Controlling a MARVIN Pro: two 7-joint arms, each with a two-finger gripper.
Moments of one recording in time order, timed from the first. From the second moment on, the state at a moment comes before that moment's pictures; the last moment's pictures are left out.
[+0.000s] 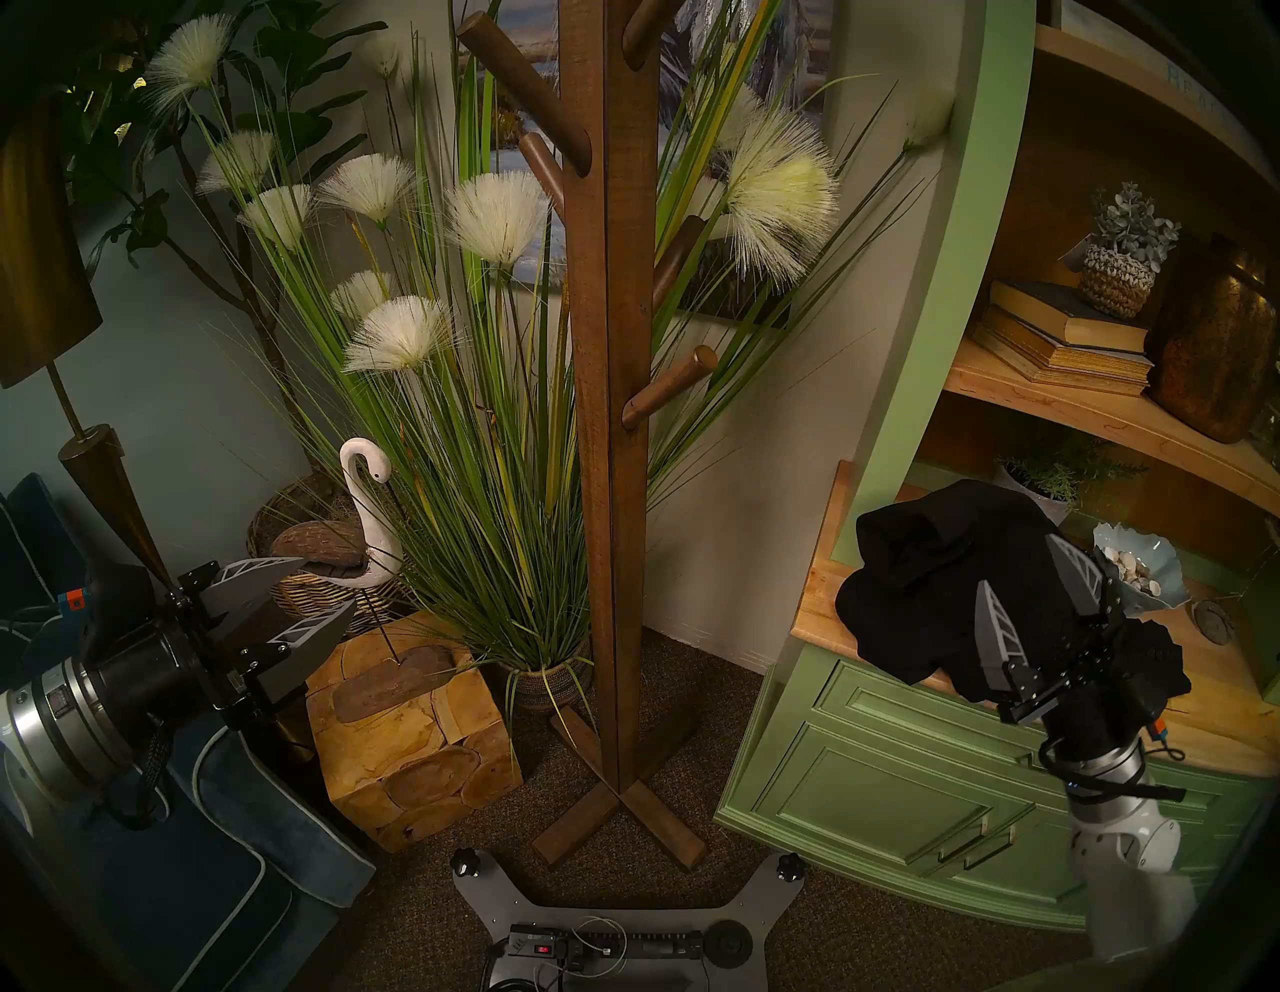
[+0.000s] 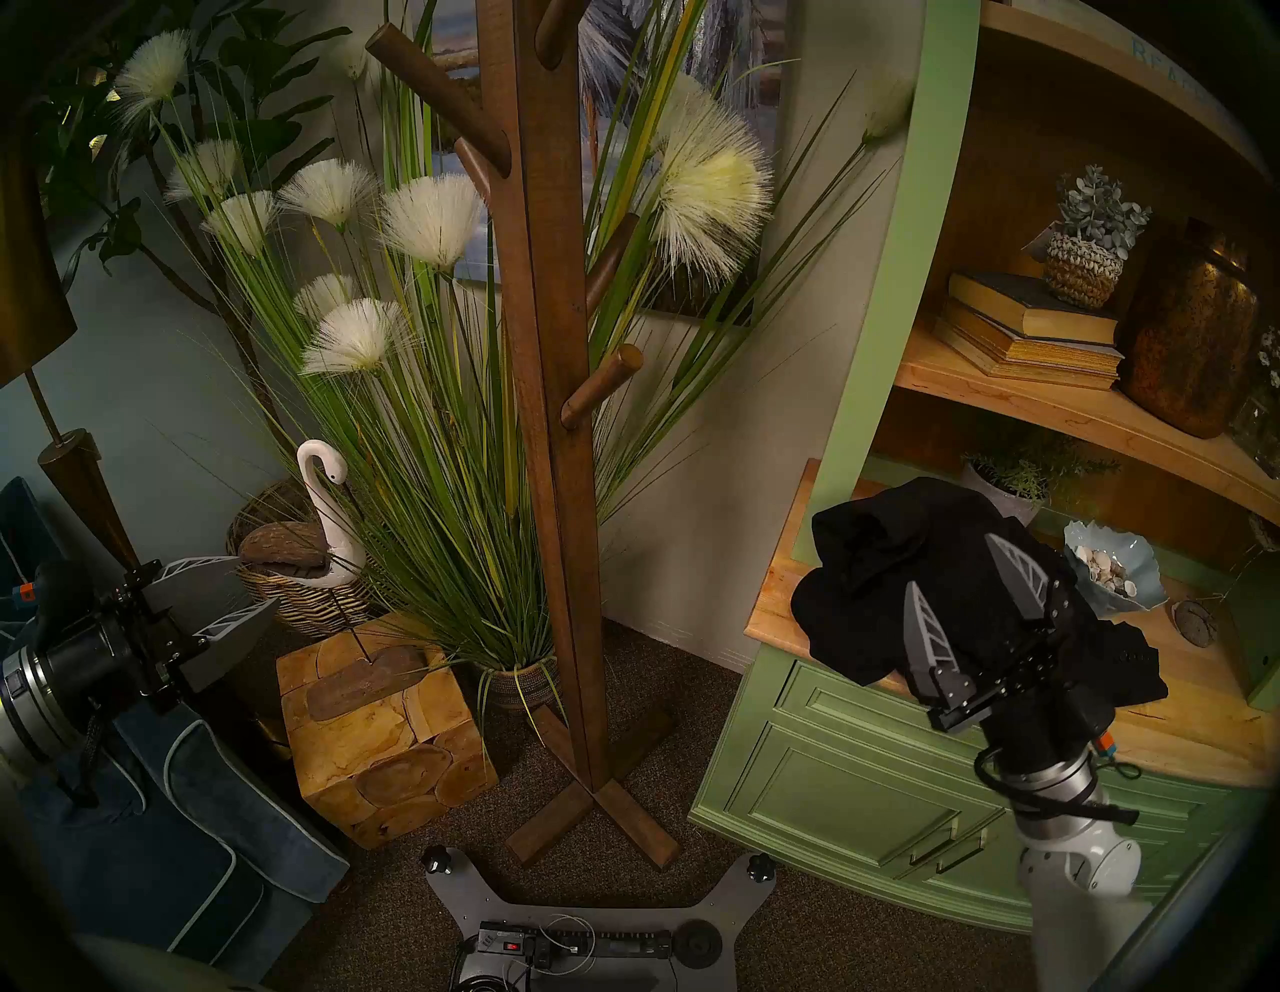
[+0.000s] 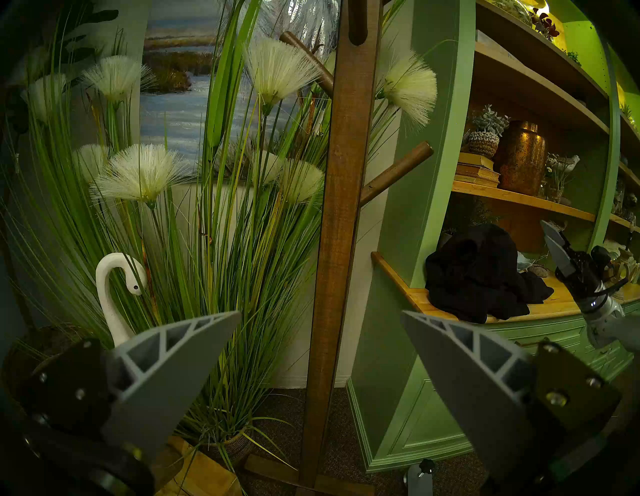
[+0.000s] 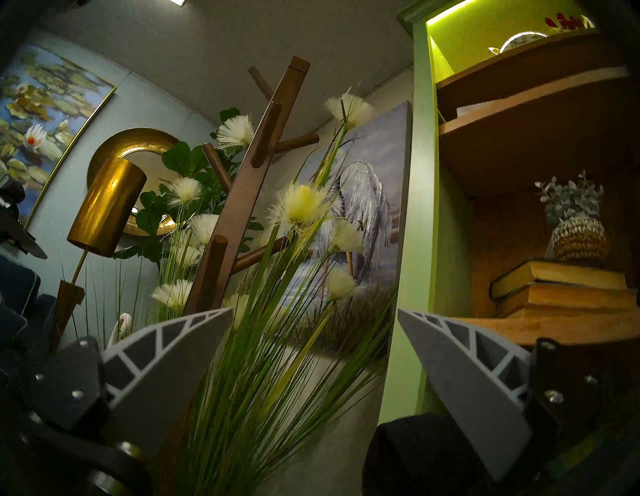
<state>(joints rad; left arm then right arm) 2.21 -1.49 -2.62 -2.39 -0.53 0.56 -1.26 -2.33 -1.10 2.03 -1.86 0.93 -0.93 0.88</state>
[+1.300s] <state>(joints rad) 2.20 -1.49 -2.62 -2.39 -0.52 0.56 -1.26 -2.20 -0.72 2.56 -1.46 0.65 -0.84 1.00</state>
